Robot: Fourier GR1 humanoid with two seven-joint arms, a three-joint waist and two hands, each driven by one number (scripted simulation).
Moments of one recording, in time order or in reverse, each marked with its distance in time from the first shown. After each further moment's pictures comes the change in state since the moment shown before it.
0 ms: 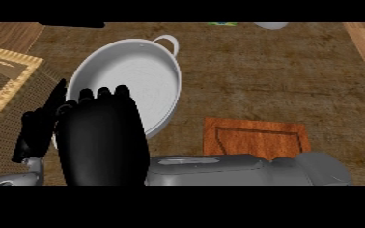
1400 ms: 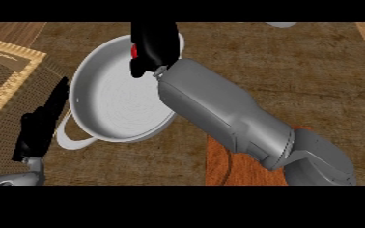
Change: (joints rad) left arm -0.004 -0.009 0.003 -0.020 -0.007 -0.025 -0.017; right arm -0.173 0.013 -0.114 0.851 -0.373 -0.406 -0.462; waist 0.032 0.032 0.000
